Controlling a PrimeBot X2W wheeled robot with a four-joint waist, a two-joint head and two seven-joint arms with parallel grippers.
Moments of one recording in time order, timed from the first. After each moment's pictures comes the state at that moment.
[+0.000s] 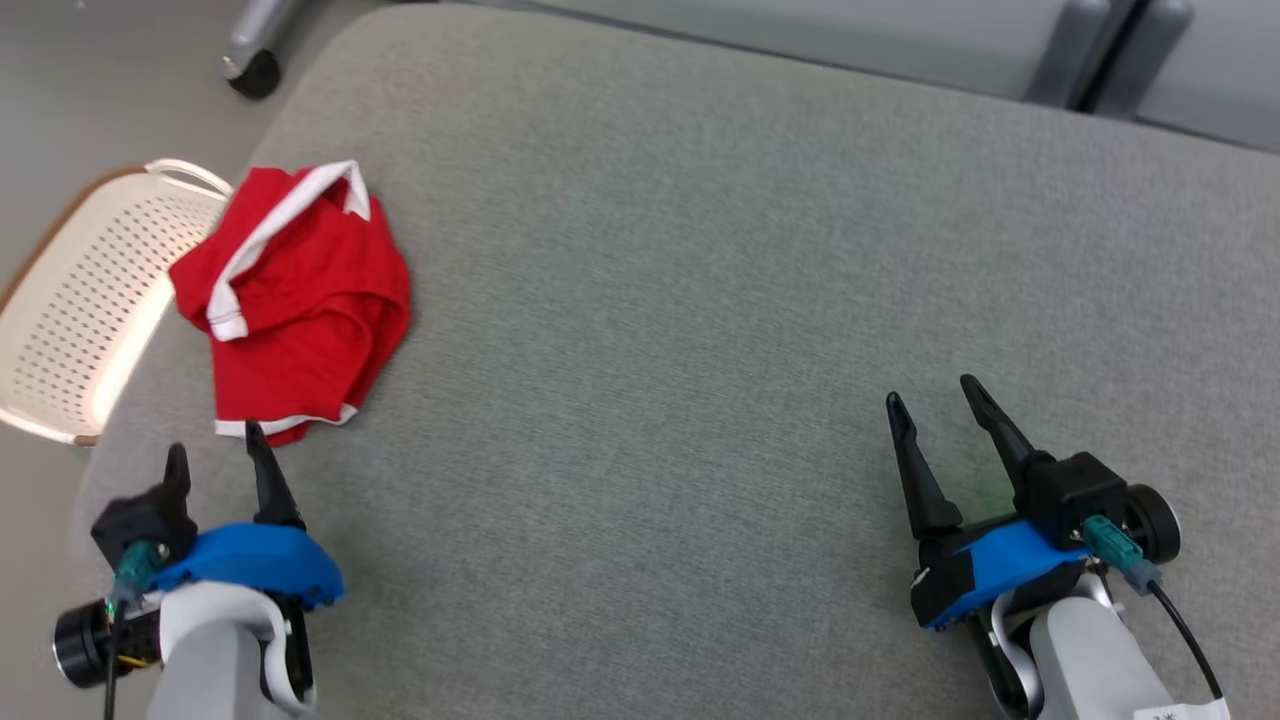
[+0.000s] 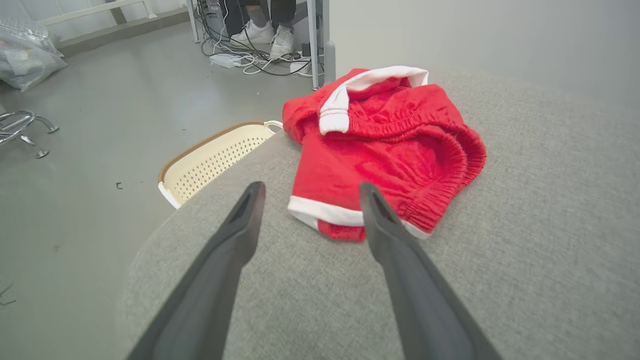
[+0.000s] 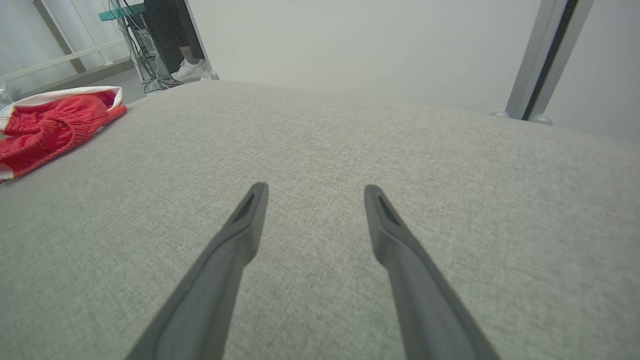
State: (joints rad) left arm -0.31 0.07 0.15 0.64 -0.19 0.06 -0.26; right arm -0.28 -0.05 0.08 0.39 0.03 0.13 -0.26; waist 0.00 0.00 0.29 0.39
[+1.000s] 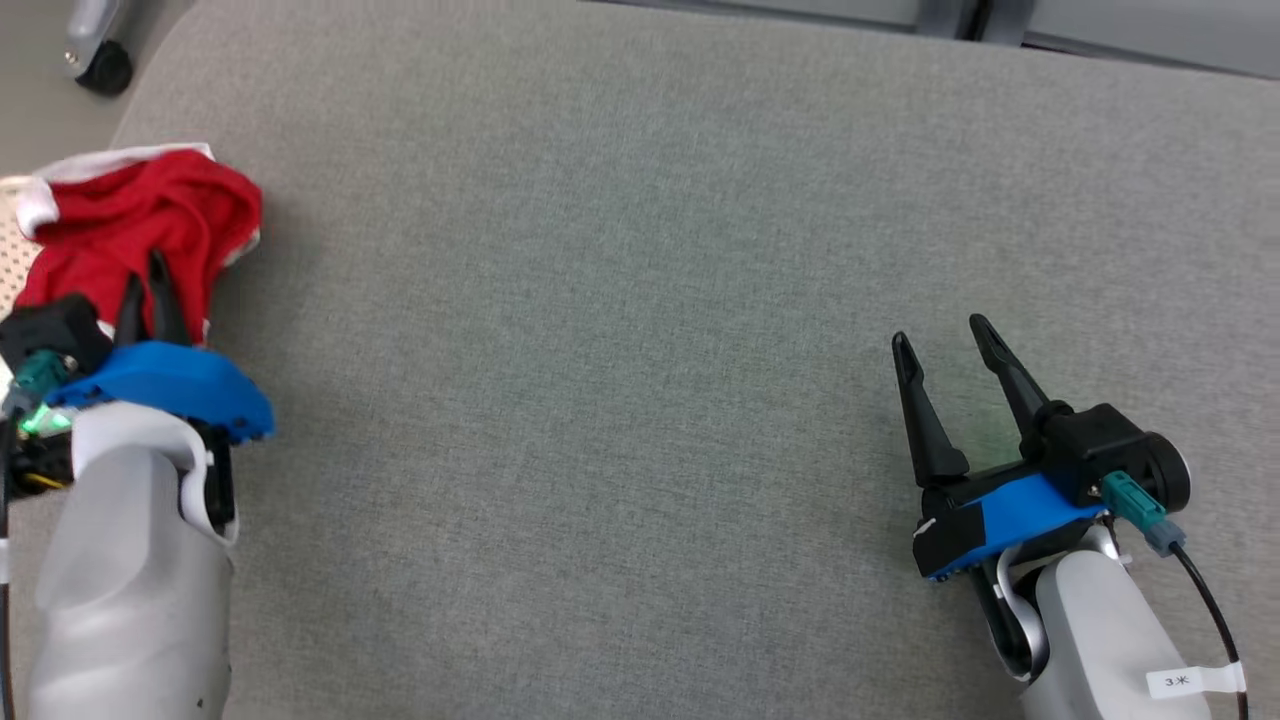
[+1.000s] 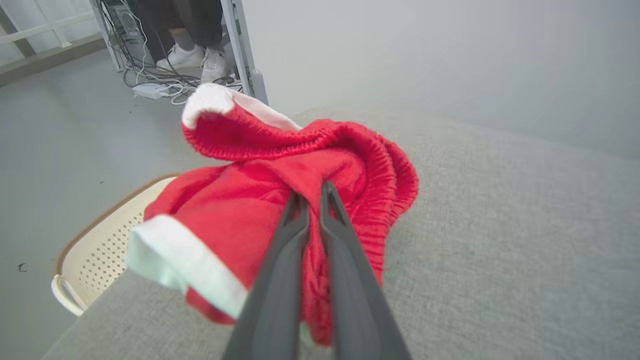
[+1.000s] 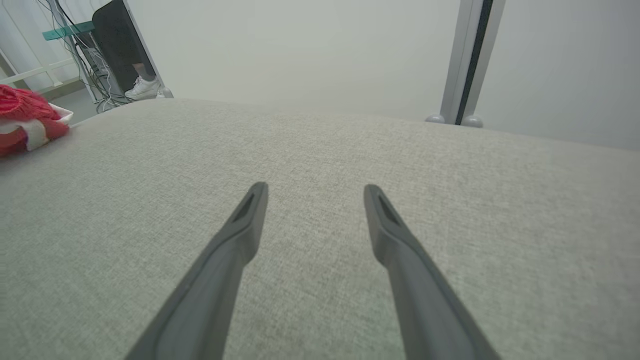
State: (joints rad) left arm -0.71 0.18 0.14 0.97 -0.17 -0.06 -0.26; right arm -0.35 -0.05 0.07 0.36 0.04 0.13 -0.26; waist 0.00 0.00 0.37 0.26
